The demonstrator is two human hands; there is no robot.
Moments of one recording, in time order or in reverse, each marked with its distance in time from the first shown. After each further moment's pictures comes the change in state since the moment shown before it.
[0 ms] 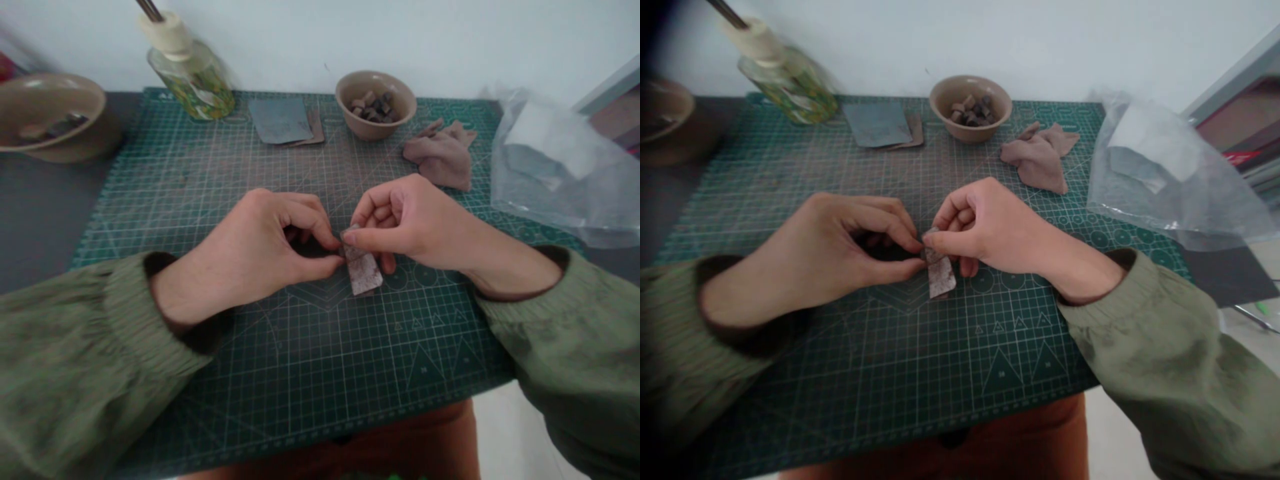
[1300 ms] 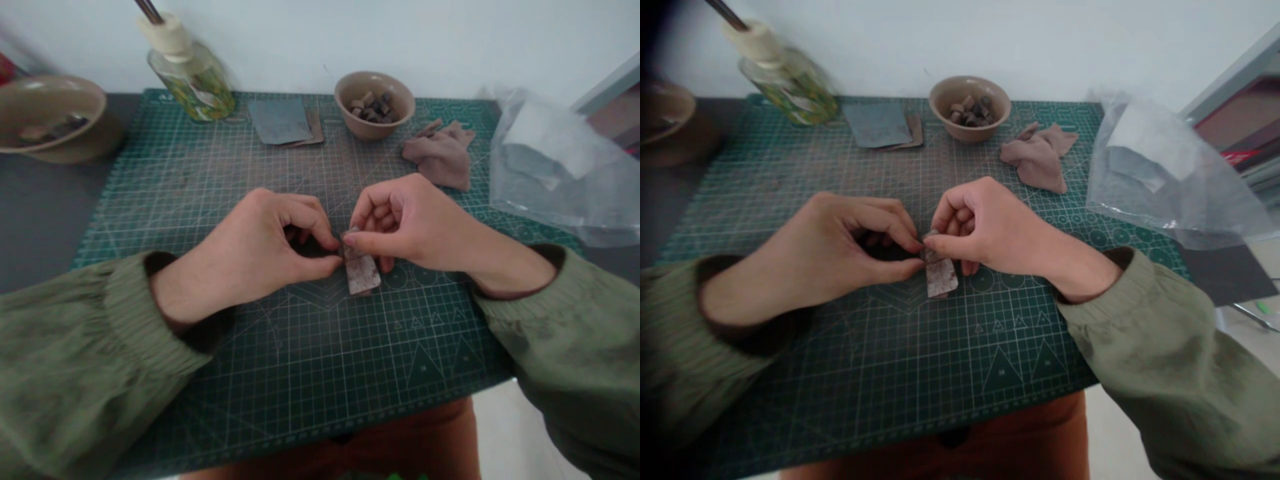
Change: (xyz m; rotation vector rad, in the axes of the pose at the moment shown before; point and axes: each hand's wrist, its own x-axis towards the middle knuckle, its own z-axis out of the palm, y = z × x) left_hand 0.001 0.001 -0.001 -0.007 -0.022 -0.030; right_hand -0.002 0.007 -0.002 -0.090 -0.007 -0.090
